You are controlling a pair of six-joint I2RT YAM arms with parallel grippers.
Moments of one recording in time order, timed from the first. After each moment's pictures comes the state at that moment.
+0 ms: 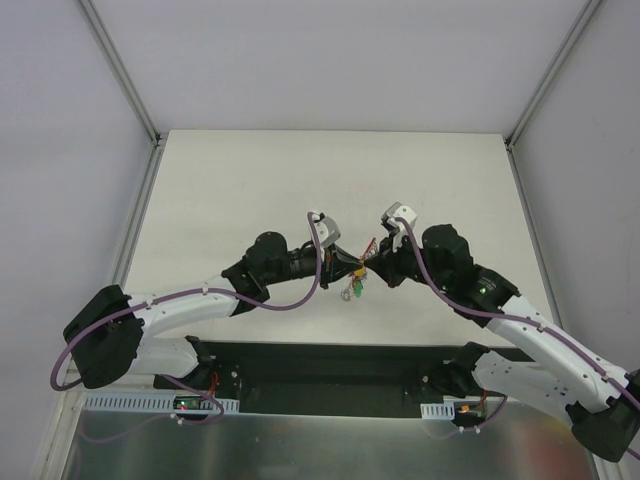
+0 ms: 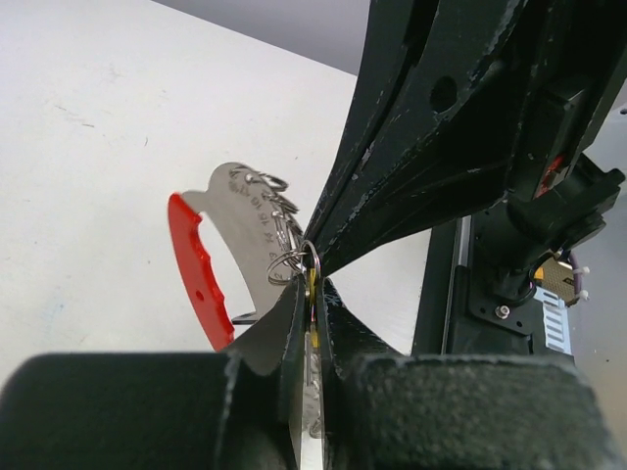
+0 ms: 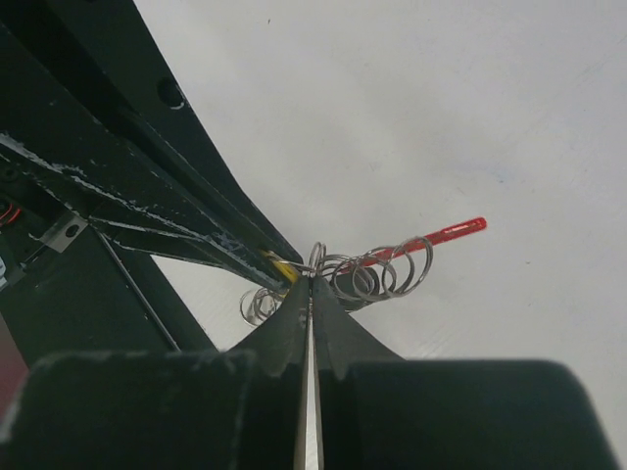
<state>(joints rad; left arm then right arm) -0.91 1.26 0.63 0.57 0.40 -0.19 0.78 0.85 0.79 -0.36 -0.16 0.11</state>
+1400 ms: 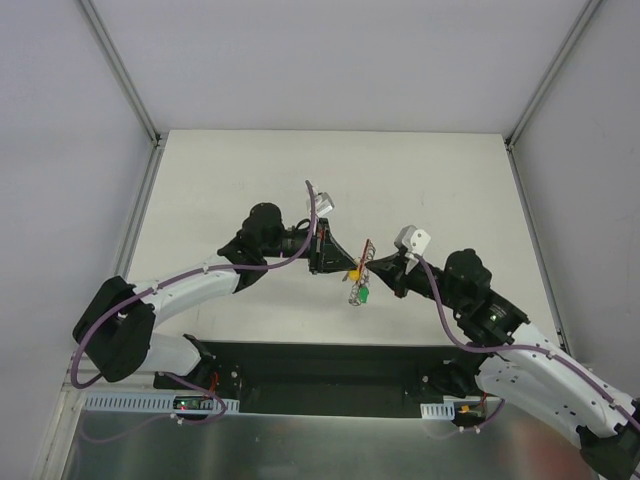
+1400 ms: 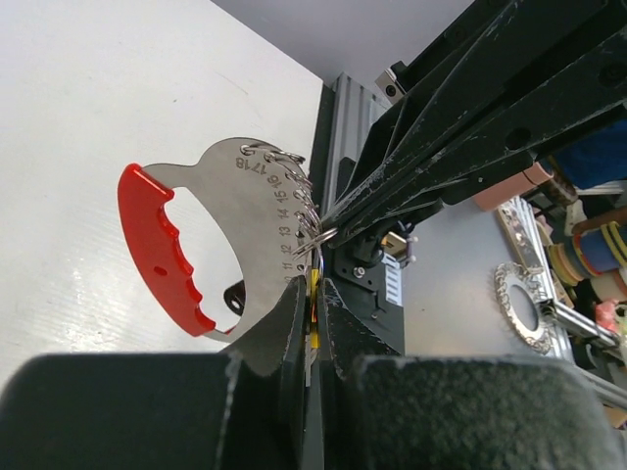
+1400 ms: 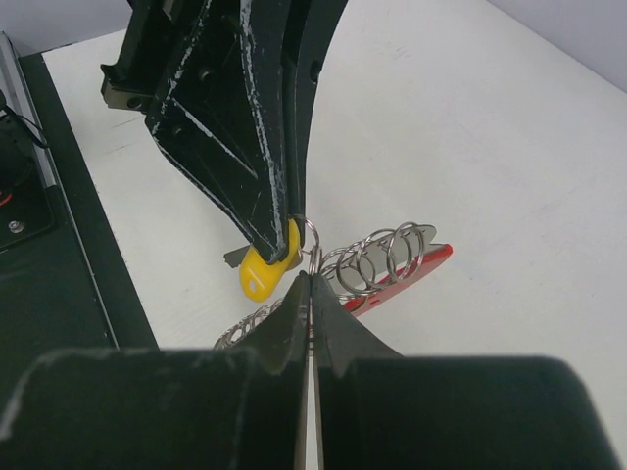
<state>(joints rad) -0.73 1.33 0.75 0.46 0.82 -0.54 0.79 0.63 0.57 -0.11 -0.25 -0.07</state>
